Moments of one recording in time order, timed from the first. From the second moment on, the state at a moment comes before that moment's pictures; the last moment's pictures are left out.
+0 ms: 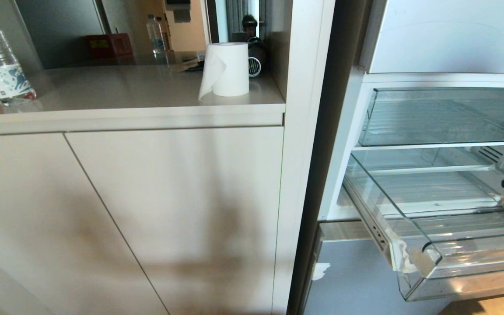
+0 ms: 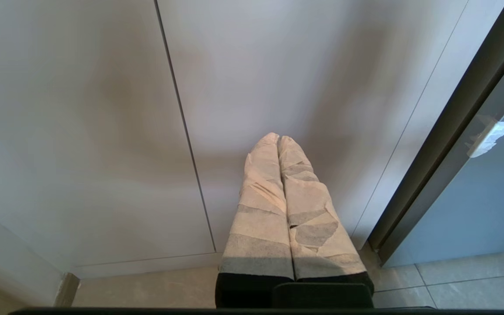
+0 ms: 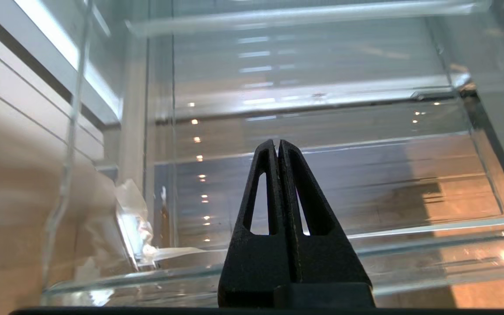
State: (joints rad) left arm 0.00 0.00 -0.03 0.08 0.00 0.01; right arm -0.01 1.14 -0.91 0.16 -0.07 0.03
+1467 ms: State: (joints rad) left arm 0.00 0.00 -0.03 0.08 0.01 0.01; right arm 0.00 0.00 0.00 0.00 0.04 -0.11
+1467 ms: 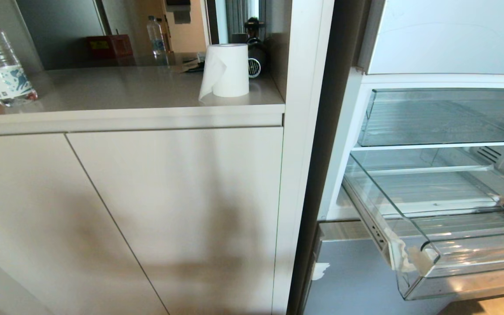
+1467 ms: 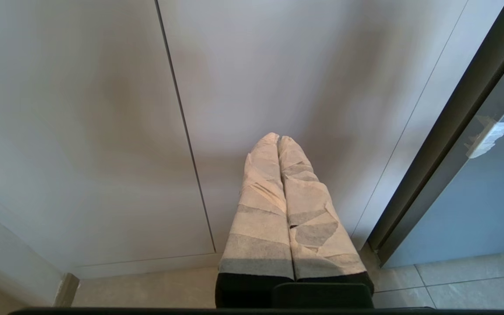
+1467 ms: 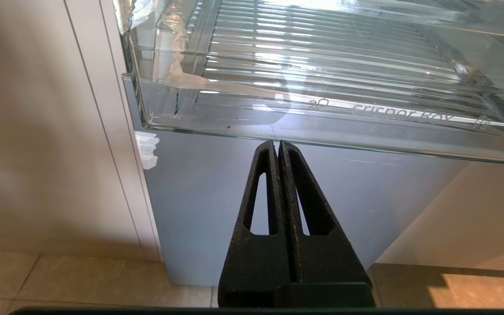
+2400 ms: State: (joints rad) left arm 0.00 0.00 -0.03 0.08 0.01 0.01; right arm 0.00 0.00 0.00 0.00 0.02 -0.08
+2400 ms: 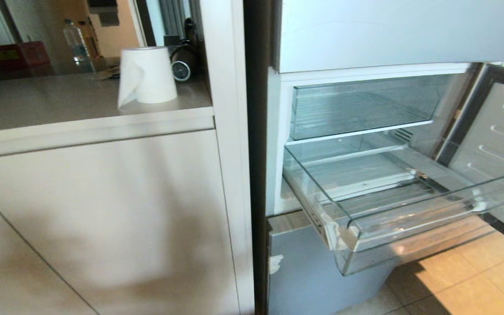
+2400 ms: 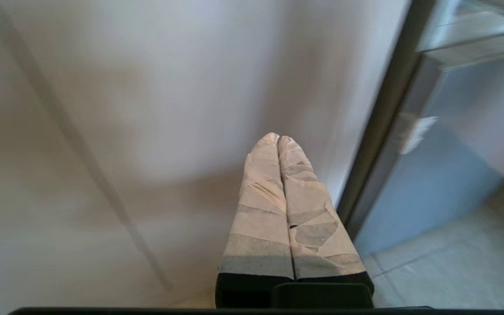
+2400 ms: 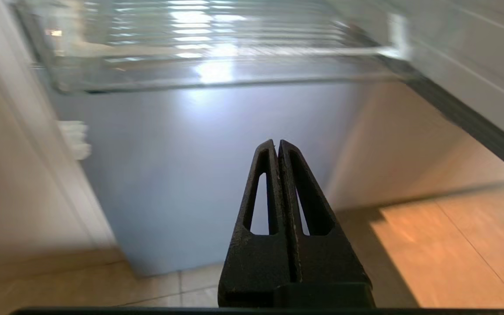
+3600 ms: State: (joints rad) left arm 0.00 0.00 -0.03 0.08 0.01 0.01; right arm -0.03 0.13 -0.14 0.00 -0.12 0.09
